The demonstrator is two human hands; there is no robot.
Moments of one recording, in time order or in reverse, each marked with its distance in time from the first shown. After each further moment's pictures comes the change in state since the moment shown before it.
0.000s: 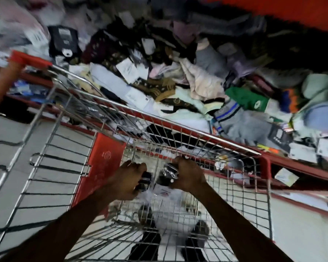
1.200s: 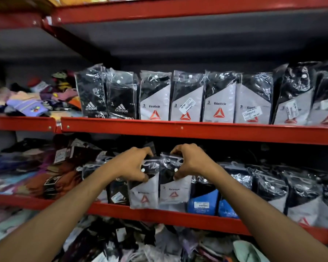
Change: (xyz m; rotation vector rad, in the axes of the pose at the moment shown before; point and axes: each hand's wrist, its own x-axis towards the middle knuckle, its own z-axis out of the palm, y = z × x) left_hand 0.003 0.079 -0.580 0.080 0.659 0.041; right_hand -0.146 -0.145 -0.528 -0.191 0.816 -0.251
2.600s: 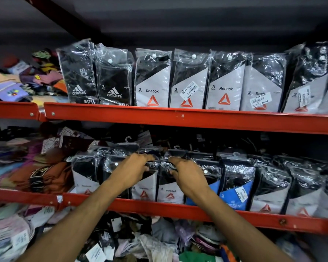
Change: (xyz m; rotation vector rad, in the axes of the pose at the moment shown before) left_hand 0.023 -0.014 0.085 -0.078 0.144 -0.007; right_hand -0.011 0.024 0.098 -0.087 0.226 -0.031
